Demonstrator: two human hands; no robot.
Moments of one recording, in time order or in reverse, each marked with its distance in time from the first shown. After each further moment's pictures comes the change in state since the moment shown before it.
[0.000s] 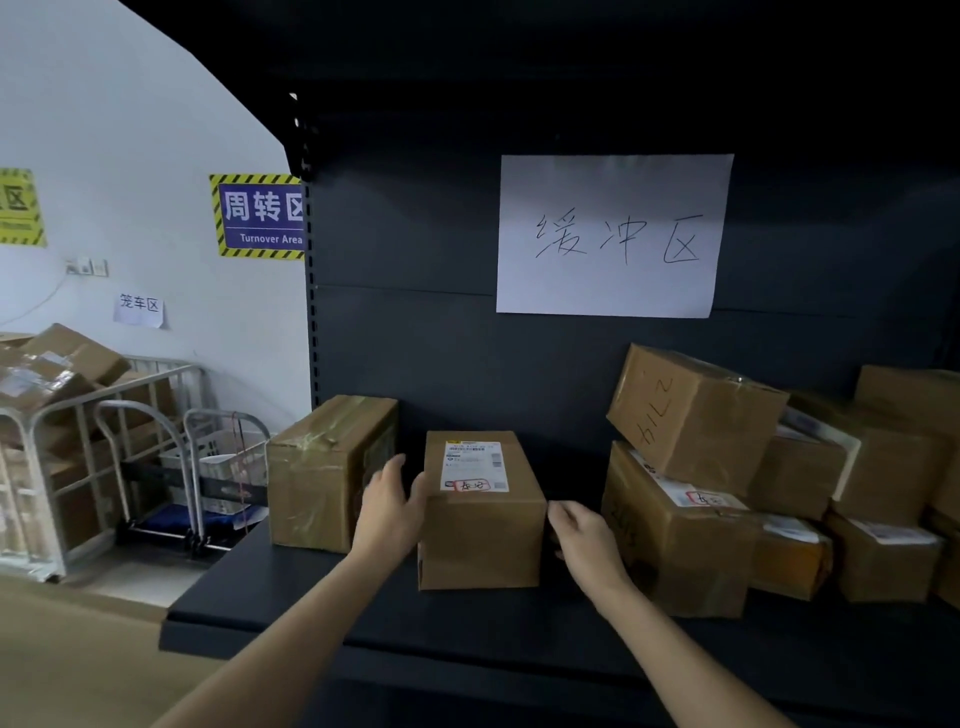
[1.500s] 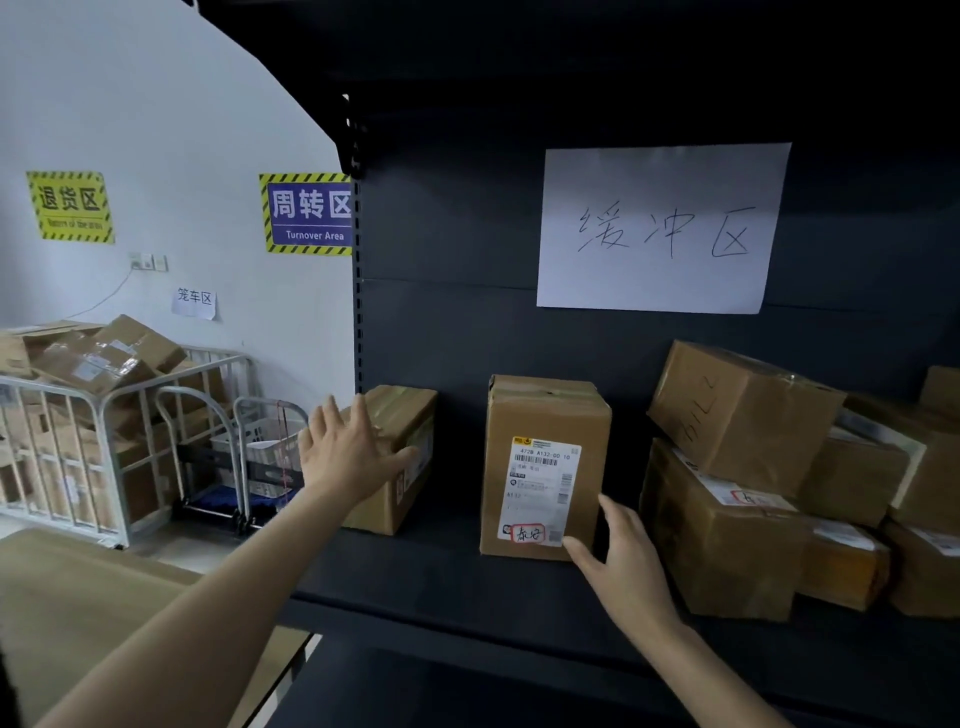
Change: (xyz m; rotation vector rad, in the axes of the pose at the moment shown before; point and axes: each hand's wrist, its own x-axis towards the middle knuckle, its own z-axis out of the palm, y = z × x) left_hand 0.037 -0.018 -0.080 0.728 0.142 -0.052; right_hand -0.034 0.001 0.002 -0.366 0.089 -0.230
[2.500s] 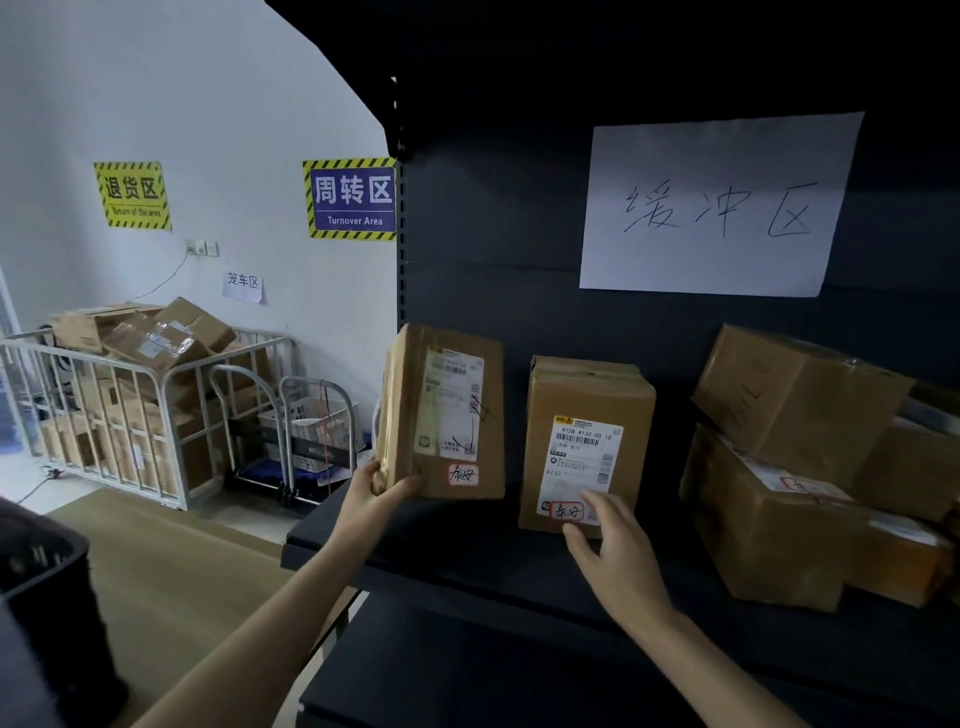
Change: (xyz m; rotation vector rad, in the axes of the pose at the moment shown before) left_hand -0.063 -0.052 0.038 -1.089 -0.201 -0.243; right_hand -0.014 -0.015 0.035 0.076 -0.027 -0.200
